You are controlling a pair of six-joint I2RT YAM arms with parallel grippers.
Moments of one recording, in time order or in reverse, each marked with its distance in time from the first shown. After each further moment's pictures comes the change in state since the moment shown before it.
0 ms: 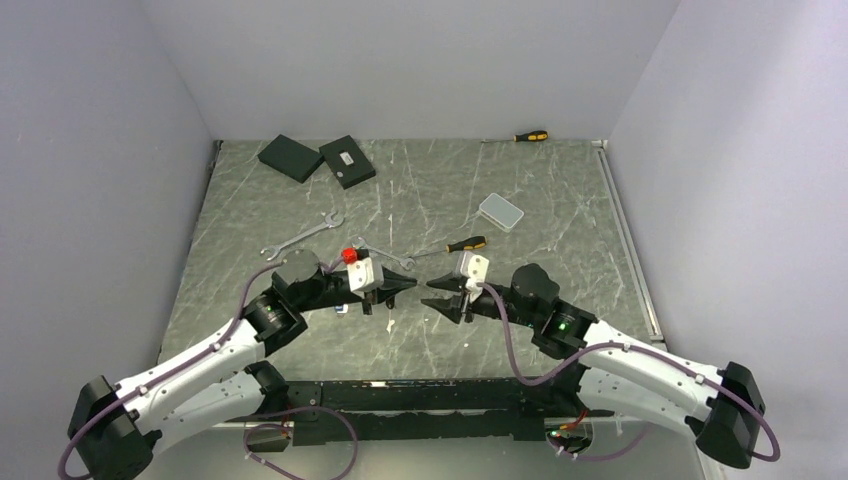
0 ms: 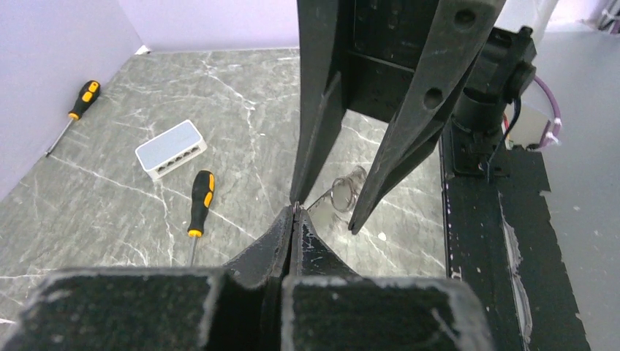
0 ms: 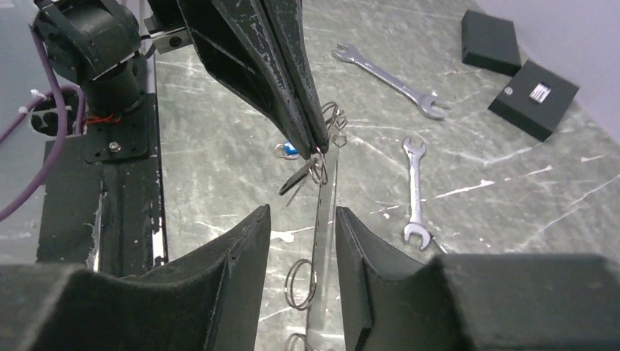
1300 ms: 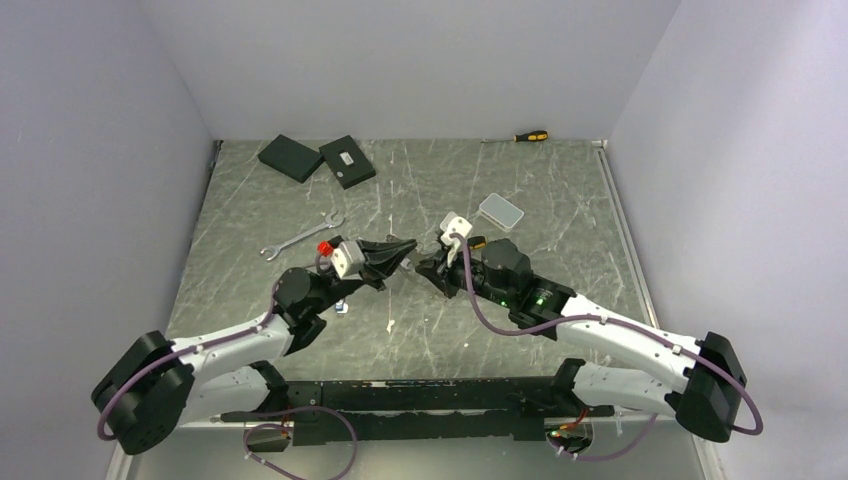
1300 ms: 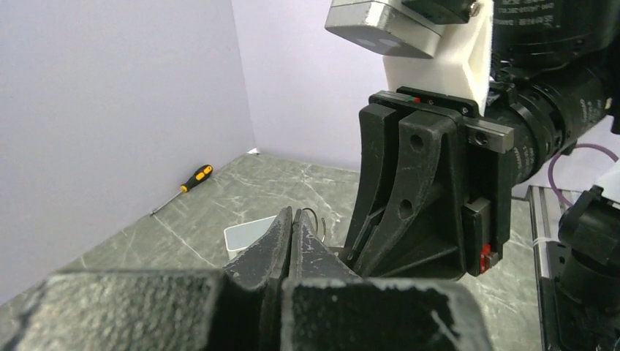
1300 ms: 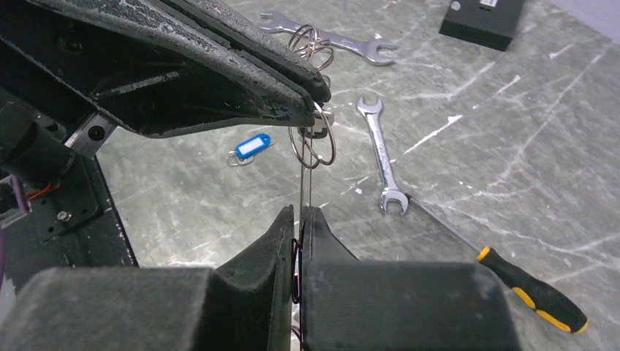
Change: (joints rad) left arm 0.007 0.222 -0.199 0.867 -0.277 -0.211; right arm 0.004 0.236 0.206 -0.101 0.239 0.206
